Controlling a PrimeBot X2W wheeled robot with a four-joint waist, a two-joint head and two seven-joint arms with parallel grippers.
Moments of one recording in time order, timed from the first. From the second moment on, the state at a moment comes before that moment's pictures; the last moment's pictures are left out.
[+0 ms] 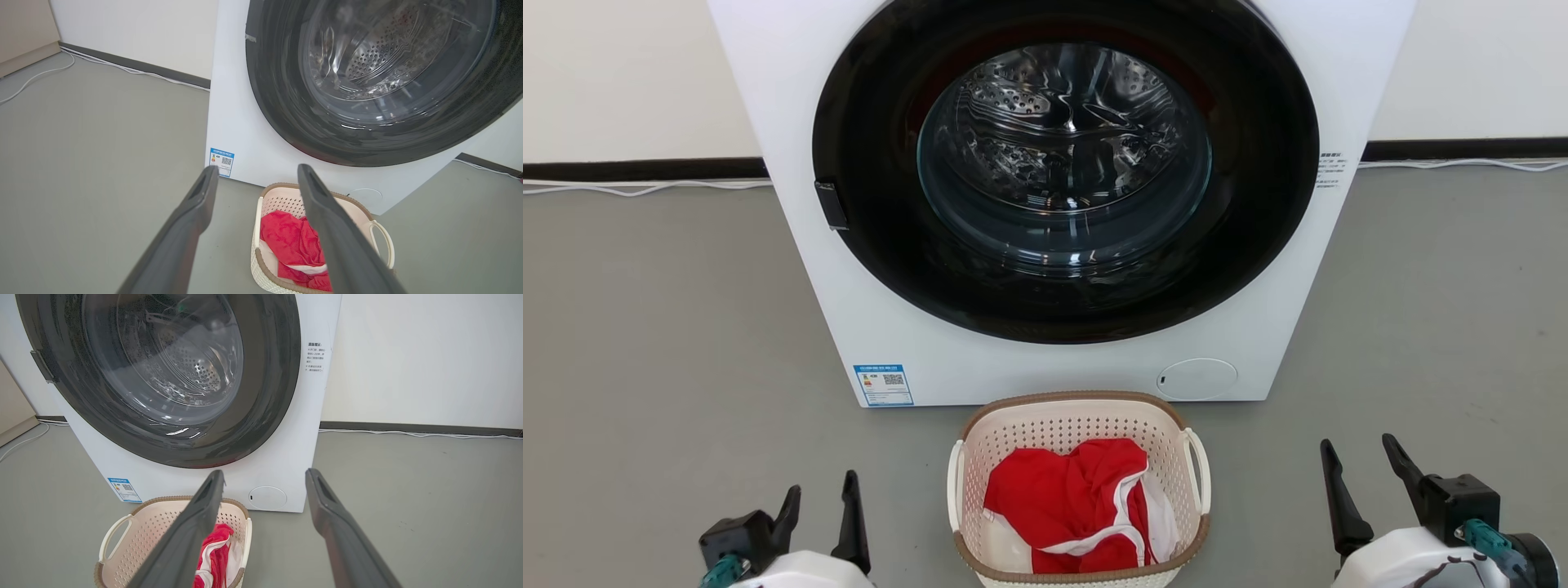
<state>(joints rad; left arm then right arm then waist) -0.05 0.15 -0.24 0.41 -0.54 0.16 -0.26 -0.02 -0.05 -0.13 0.33 -0.02 0.12 -0.13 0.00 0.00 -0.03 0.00</state>
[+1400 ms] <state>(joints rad) 0.01 0.19 -0.22 0.34 -0.57 0.20 -0.25 0.00 -0.04 -0.15 0.31 -0.01 0.12 -0.11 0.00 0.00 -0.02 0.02</state>
